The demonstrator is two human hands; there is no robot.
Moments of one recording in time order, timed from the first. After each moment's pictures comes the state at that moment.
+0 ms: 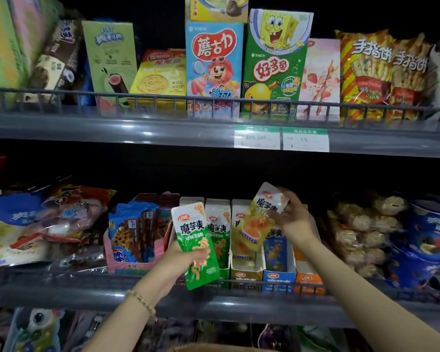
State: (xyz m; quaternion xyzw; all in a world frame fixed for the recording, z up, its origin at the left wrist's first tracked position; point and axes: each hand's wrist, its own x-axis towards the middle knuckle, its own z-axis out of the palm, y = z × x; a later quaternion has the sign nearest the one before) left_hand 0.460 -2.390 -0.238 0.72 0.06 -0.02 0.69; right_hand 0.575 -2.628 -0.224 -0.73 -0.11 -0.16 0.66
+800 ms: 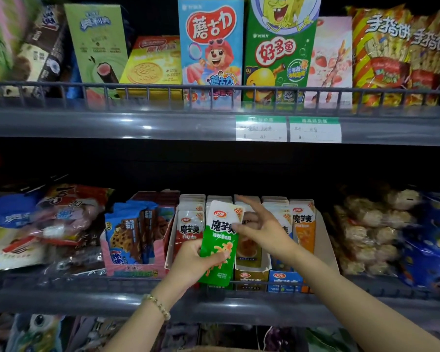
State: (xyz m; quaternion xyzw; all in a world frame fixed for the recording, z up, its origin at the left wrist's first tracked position) left_hand 0.483 -2.402 -0.259 0.77 0.00 0.04 0.63; right_hand 0.553 -2.579 -0.235 -0.76 -0.27 -0.01 0.59
